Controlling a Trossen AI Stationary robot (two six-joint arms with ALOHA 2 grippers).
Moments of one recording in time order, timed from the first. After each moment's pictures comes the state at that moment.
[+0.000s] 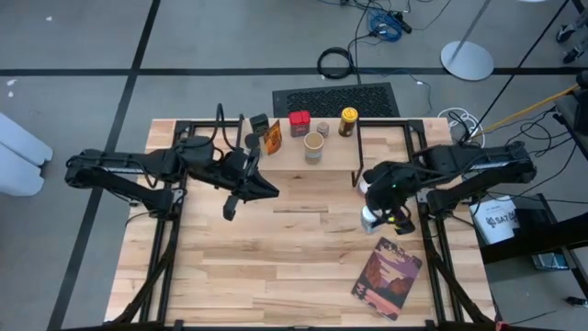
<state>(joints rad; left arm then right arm) -0.03 1.13 1.14 -0.06 0.29 -0.23 0.16 1.17 1.28 -1.14 -0.24 -0.07</state>
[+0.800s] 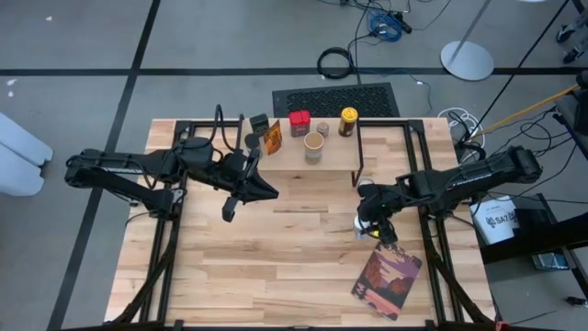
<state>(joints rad) -0.04 1.13 1.14 -0.06 0.29 -0.22 0.17 1.08 0.72 -0.62 -0.14 -0.05</state>
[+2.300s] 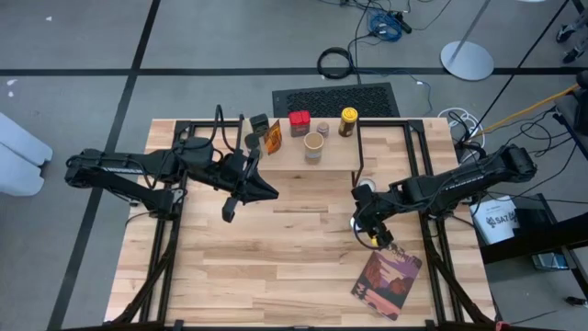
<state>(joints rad) -0.04 1.13 1.14 -0.06 0.29 -0.22 0.21 1.17 0.71 -0.58 -0.03 -0.20</state>
